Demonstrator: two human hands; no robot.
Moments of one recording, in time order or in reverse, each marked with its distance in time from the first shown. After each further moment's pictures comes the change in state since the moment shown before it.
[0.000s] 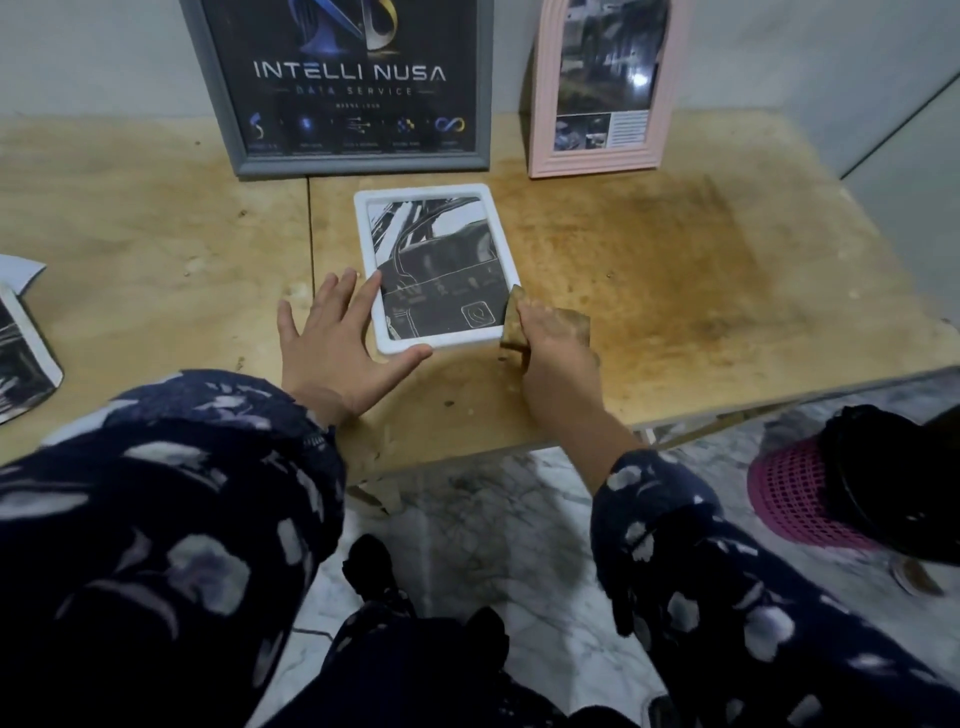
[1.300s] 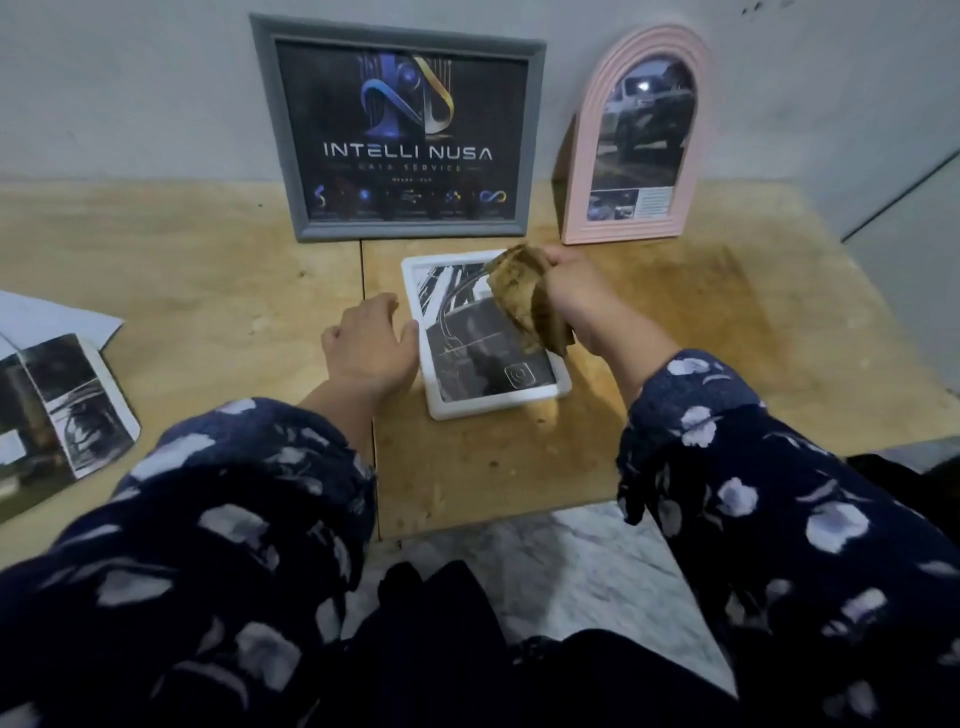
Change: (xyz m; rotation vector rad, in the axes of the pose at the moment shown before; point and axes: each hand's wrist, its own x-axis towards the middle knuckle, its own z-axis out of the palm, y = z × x) left_hand 0.058 -0.008 -0.041 -0.291 -0.007 -0.196; right_hand 0.090 -0.082 -0.104 0.823 -0.194 0.240
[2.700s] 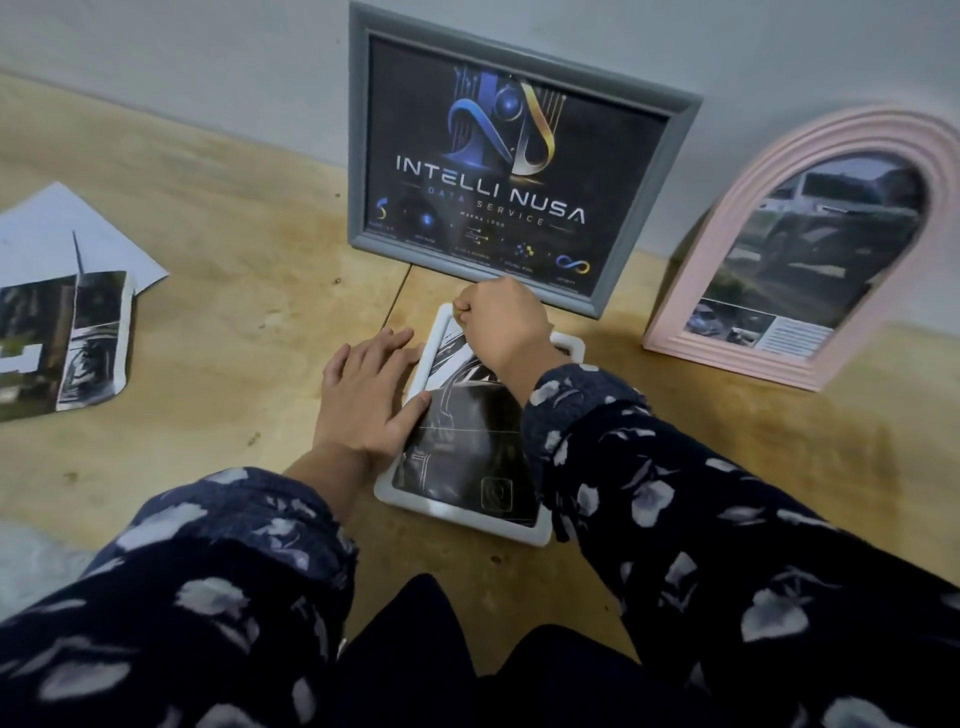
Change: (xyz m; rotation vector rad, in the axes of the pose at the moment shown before) left_hand 0.014 0.002 0.043 0.242 0.158 -0.047; right_hand 0.156 -0.006 0.077 -1.067 -0.252 -0.695
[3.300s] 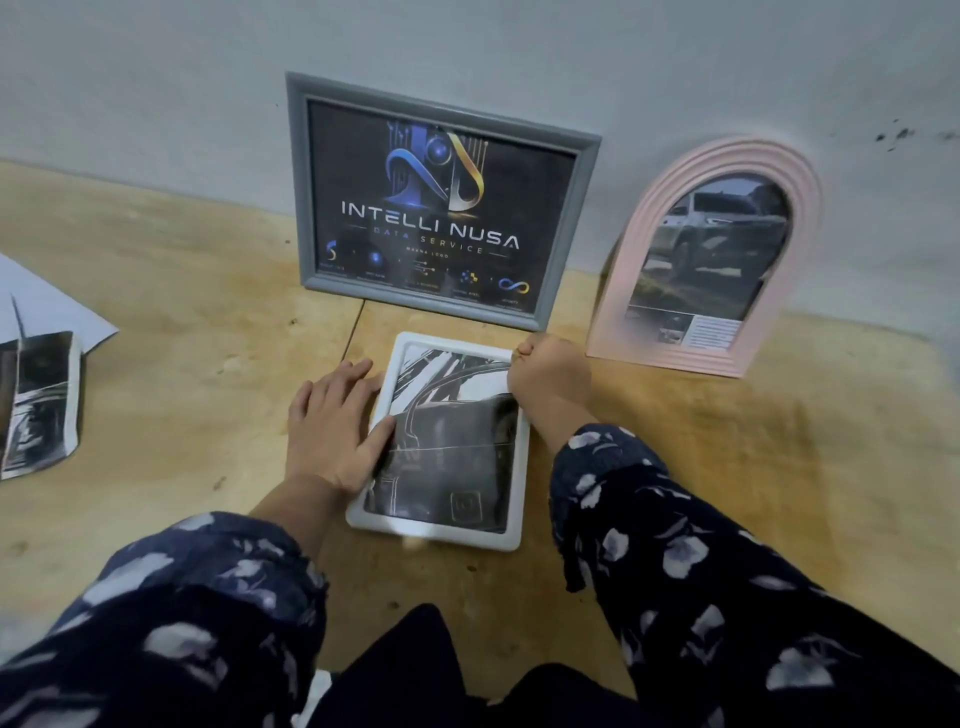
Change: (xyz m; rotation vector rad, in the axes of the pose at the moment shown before) left_hand 0.000 0.005 0.000 -0.010 -0.030 -0.005; right_hand -0.064 0.068 -0.002 0.310 0.129 0.534
